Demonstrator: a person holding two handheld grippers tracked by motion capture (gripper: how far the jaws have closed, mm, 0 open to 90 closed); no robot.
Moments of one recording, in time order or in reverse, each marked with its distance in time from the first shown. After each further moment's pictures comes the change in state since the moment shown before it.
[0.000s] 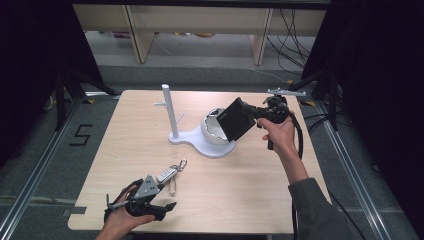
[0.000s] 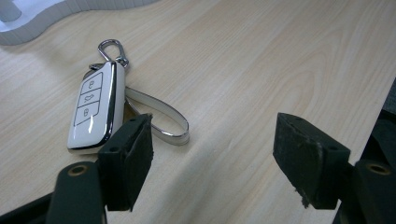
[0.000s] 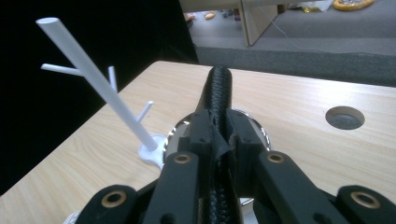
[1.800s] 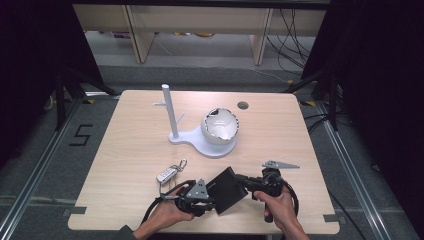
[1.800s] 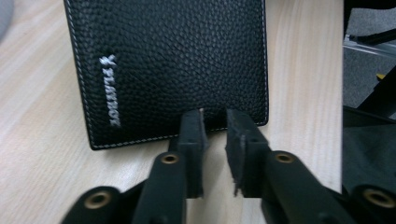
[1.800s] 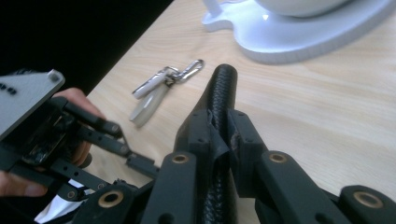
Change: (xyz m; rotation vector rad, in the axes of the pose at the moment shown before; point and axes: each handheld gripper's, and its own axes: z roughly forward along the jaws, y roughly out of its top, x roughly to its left) left arm -0.051 0.052 0.091 0.029 -0.283 0.200; right arm 0.038 -0.181 -0.033 0.138 0.199 0.130
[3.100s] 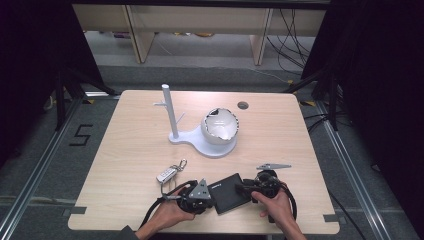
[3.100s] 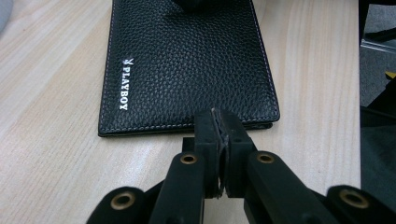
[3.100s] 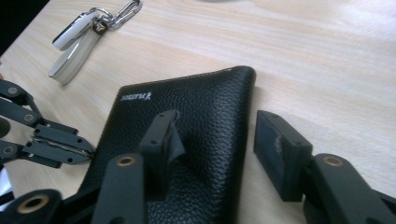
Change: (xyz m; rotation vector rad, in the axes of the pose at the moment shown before) left arm 0.002 -0.002 0.011 0.022 0.018 0.022; right arm -0.025 -0.013 0.017 0.180 -0.157 -0.011
